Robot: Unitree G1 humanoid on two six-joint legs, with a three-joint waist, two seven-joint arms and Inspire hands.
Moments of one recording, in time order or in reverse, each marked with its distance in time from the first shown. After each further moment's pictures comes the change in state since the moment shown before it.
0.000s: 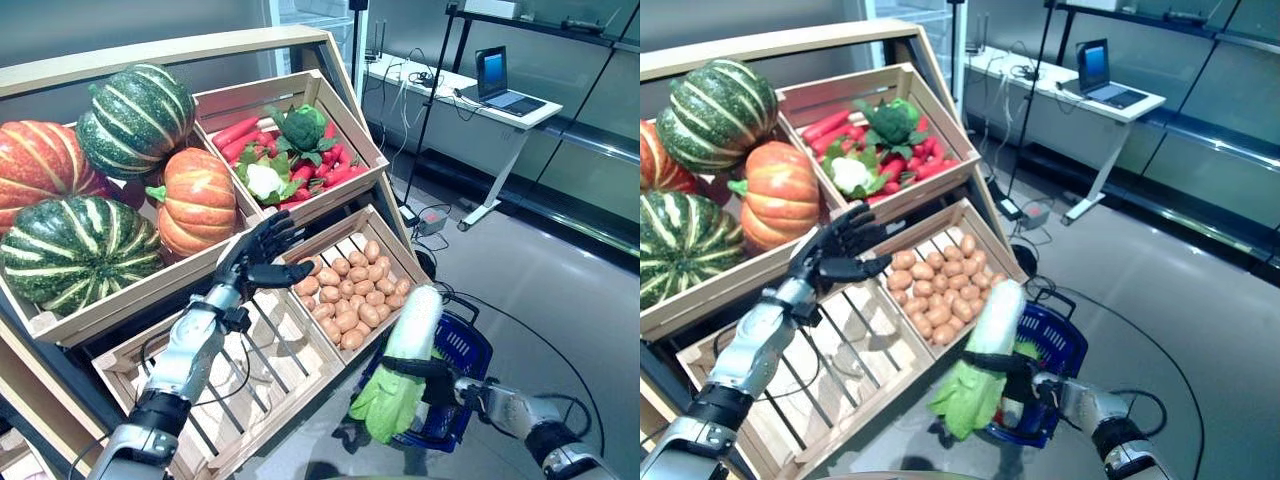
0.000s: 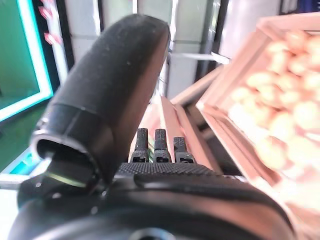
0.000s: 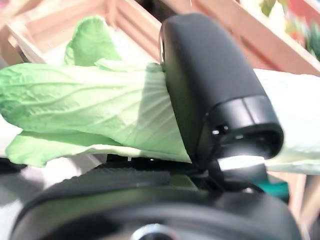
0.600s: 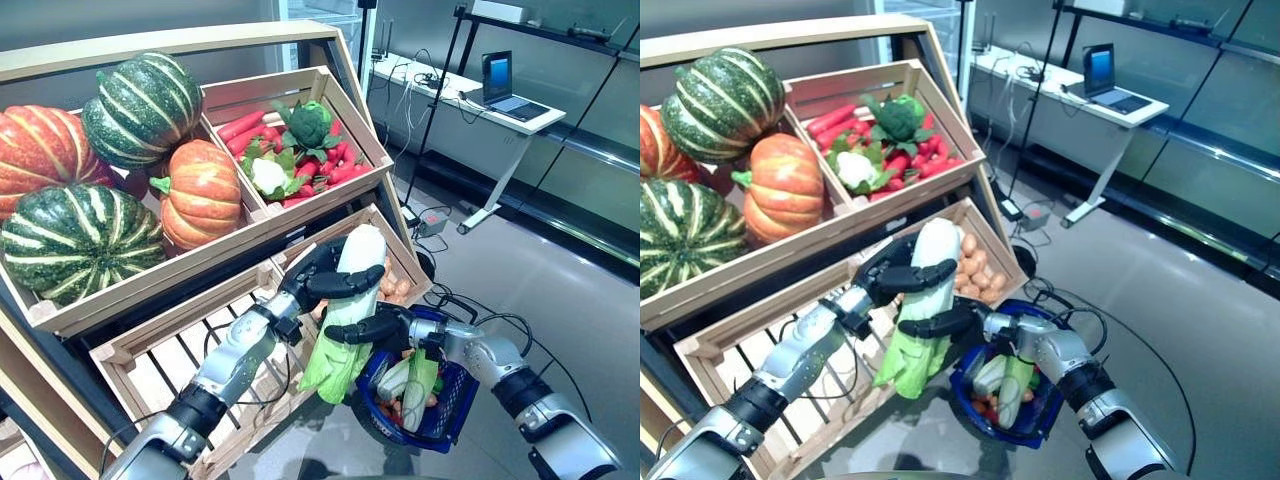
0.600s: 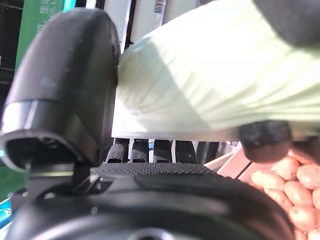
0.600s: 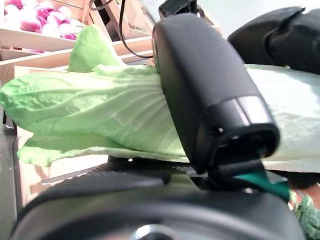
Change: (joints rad) left arm -0.082 -0.058 -0.294 -0.170 -0.083 0.001 -0.042; right arm -0.214 0.057 0.209 -0.397 -0.002 0.037 0.096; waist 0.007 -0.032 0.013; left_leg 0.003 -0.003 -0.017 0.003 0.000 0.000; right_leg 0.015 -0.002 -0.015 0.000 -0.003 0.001
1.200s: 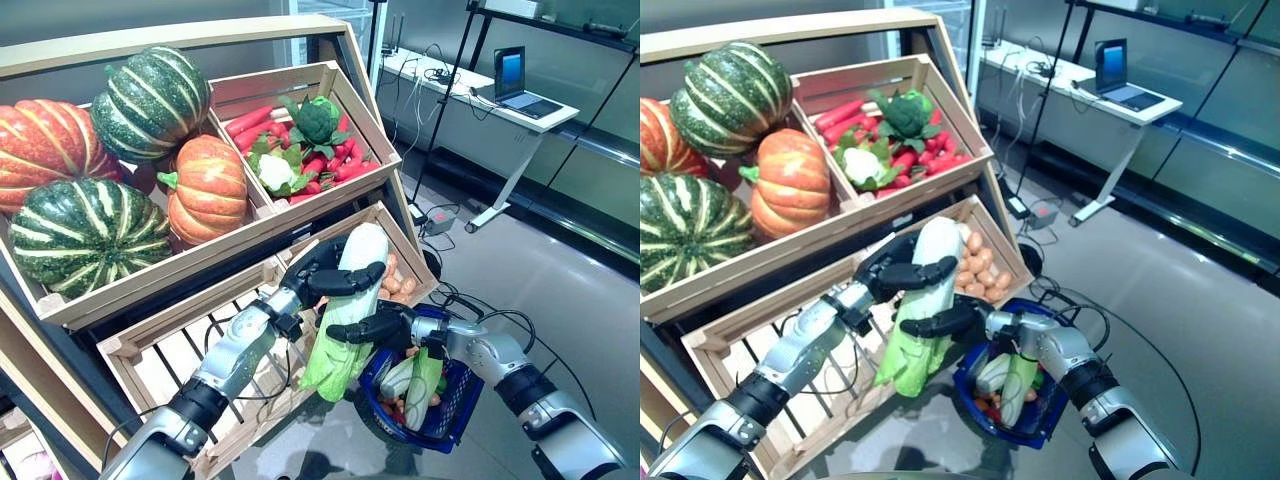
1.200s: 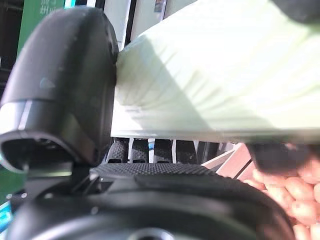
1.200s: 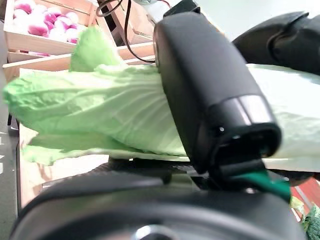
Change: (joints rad) left arm -0.045 -0.013 -0.009 0.037 -0.069 -0.001 -0.048; right arm -0.034 -0.013 0.003 -0.018 -0.002 0.005 0.019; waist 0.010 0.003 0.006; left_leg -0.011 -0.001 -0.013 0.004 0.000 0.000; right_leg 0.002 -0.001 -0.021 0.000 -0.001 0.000
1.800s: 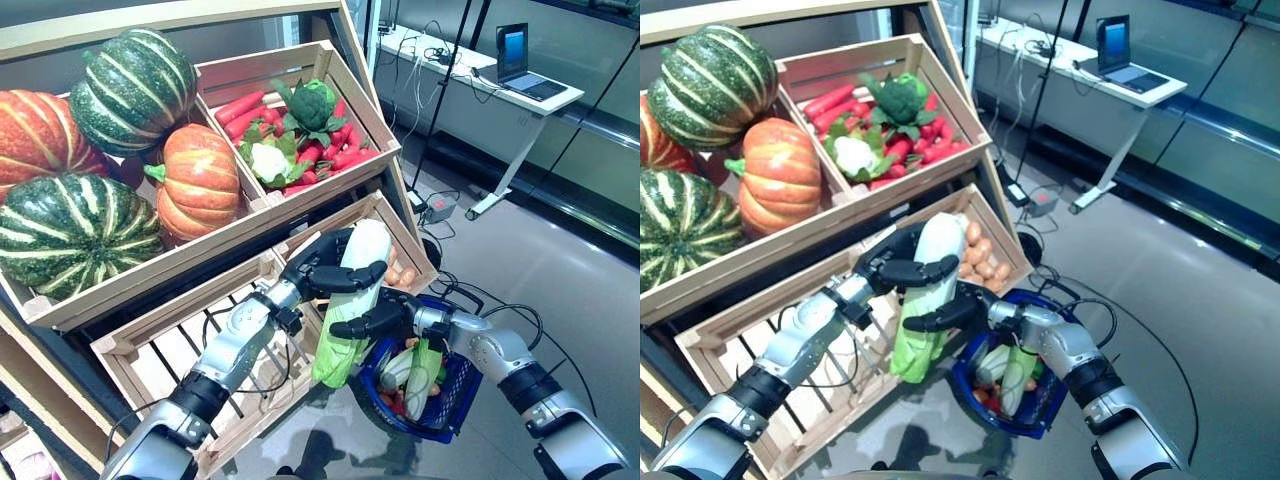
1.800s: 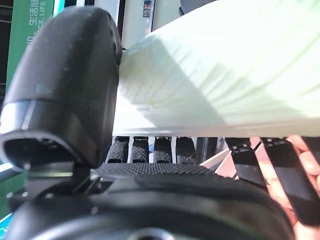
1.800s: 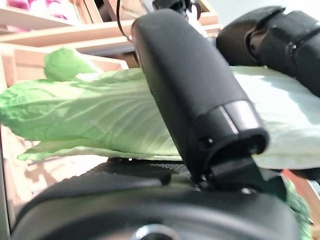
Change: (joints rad) left arm -0.027 -0.008 0.016 0.029 0.081 -0.022 -0.041; right arm 0.002 -0.018 -0.034 -0.044 0.000 -0.002 -0.054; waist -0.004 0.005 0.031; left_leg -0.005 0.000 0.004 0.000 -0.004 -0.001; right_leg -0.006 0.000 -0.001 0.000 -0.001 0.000
